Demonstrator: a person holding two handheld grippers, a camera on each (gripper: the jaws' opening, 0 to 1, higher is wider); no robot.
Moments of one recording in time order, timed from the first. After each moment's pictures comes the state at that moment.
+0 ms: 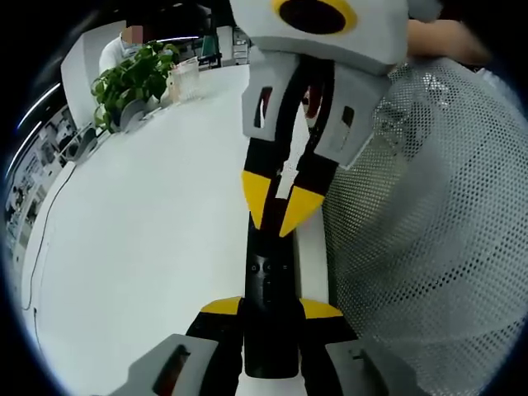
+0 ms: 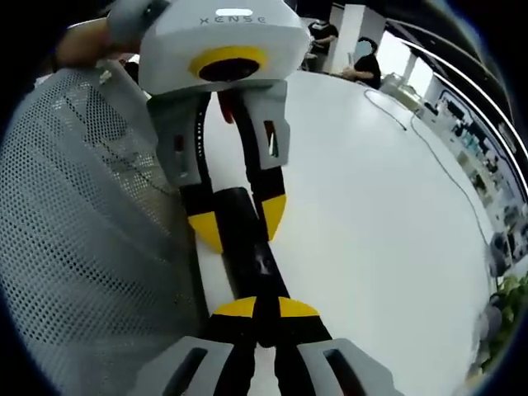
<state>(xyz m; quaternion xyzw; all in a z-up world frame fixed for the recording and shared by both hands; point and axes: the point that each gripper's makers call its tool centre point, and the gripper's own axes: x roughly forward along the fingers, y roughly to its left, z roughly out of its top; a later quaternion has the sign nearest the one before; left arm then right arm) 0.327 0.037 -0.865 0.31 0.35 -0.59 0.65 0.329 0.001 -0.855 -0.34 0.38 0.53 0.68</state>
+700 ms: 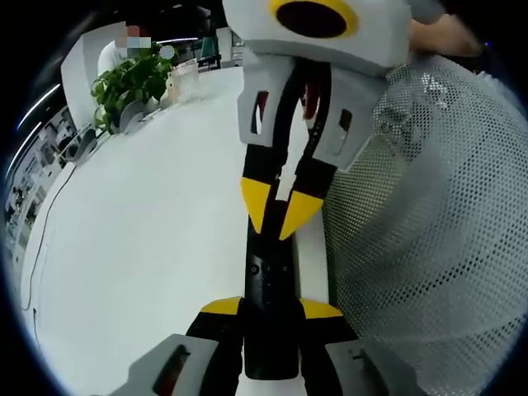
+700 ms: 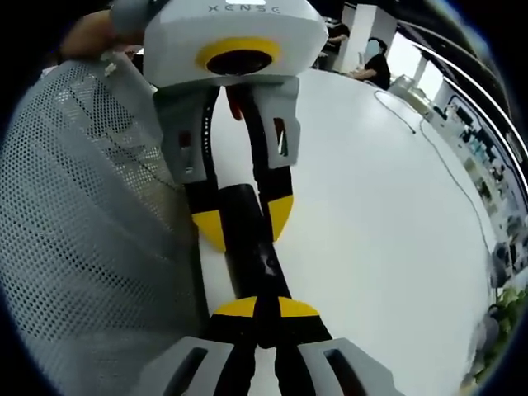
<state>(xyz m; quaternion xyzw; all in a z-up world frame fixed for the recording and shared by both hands) 0.327 0.037 -0.865 0.31 0.35 -0.59 0.65 0.328 0.003 -0.856 -0.36 0.37 0.54 0.66</state>
